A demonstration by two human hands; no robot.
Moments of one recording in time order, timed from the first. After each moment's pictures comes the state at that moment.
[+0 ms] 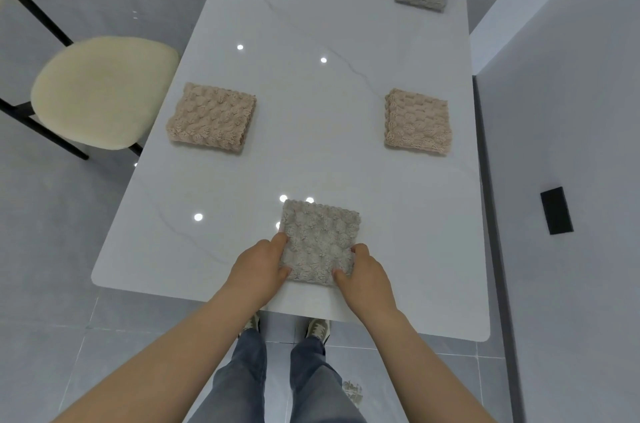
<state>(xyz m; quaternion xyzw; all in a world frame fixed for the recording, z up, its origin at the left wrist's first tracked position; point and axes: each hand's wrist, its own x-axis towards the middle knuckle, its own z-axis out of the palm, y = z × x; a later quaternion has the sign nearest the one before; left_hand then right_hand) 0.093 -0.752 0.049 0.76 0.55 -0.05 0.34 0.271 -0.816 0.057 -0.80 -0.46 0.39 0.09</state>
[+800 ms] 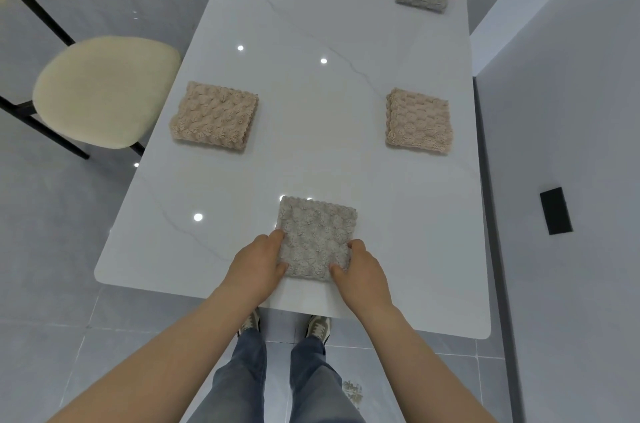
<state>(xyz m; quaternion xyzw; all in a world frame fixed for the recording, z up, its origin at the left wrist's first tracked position) 0.088 -0.753 0.050 0.75 0.56 -0.04 0.35 0.261 -0.813 0.058 -0.80 -0.46 0.38 0.10</state>
